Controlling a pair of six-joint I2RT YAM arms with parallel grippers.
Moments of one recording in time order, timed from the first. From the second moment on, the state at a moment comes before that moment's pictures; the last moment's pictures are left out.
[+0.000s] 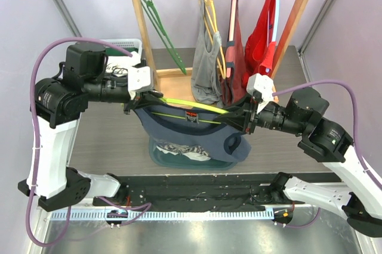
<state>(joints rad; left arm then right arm) -0.53 1.33 2.17 -1.41 0.76 0.68 0.83 0.87 1.32 -0.51 -0.40 -0.04</state>
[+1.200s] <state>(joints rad) -0.54 1.34 2.15 -1.41 0.68 0.60 0.83 0.65 1.04 -0.39 0.13 0.13</state>
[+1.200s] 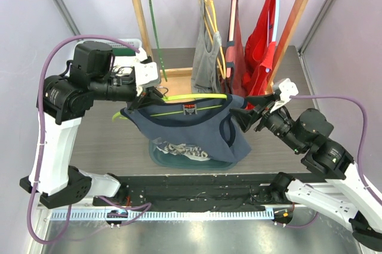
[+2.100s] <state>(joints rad) -0.54 1.34 2.15 -1.41 0.68 0.60 0.83 0.57 0.83 -0.35 0.12 0.32</state>
